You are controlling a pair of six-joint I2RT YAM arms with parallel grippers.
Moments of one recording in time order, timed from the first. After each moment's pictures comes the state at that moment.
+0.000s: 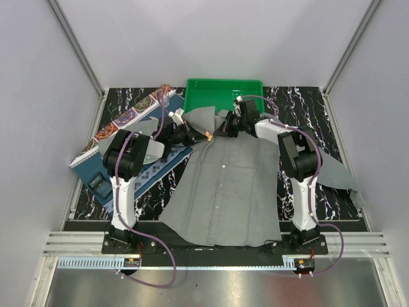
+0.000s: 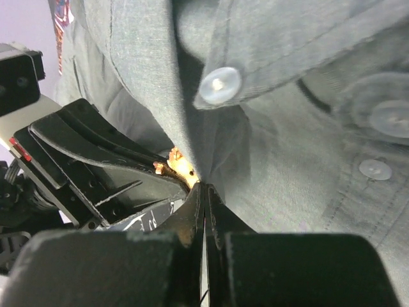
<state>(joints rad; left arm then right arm) -0.30 2.15 1.07 0.73 0.67 -0.95 0.36 2.17 1.48 -0.01 -0.55 0.78</state>
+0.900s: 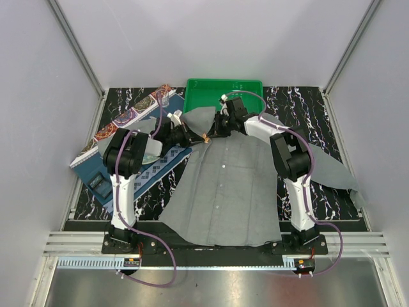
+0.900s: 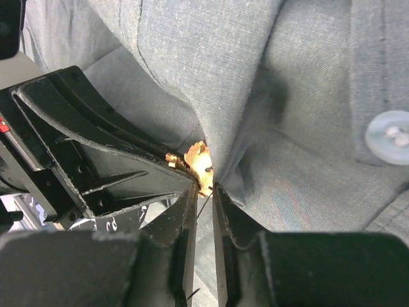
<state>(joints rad) -0.26 2.19 1.10 0.65 0.73 -0.90 0.45 2.23 1.64 -0.19 -0.43 0.56</state>
